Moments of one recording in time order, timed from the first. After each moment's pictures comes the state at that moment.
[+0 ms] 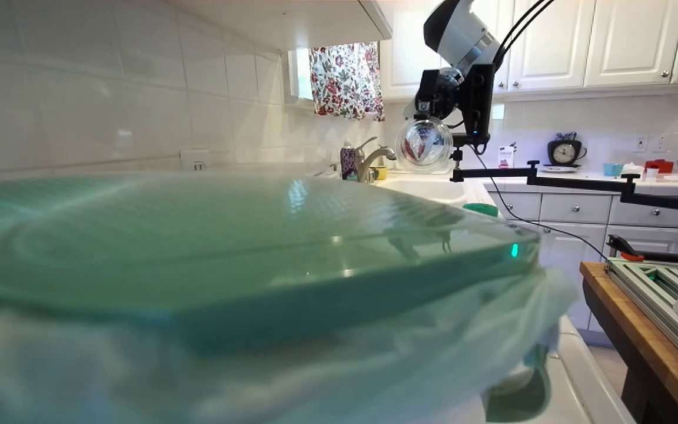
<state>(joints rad) -0.20 0.02 -0.22 -2.26 1.13 1.51 -0.82</state>
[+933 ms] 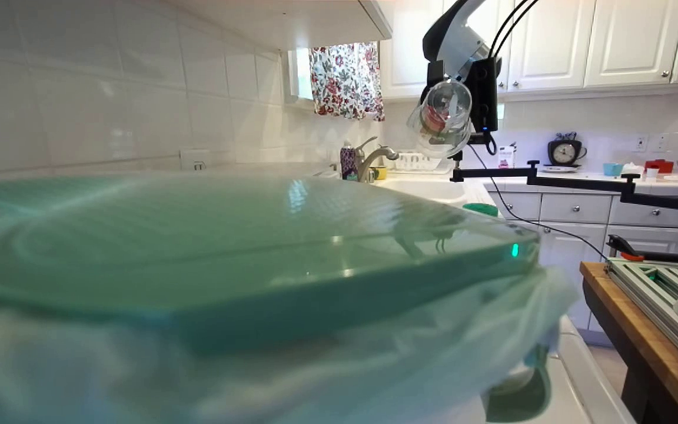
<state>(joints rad) -0.23 0.08 -0.23 -2.24 1.18 1.30 -0.72</state>
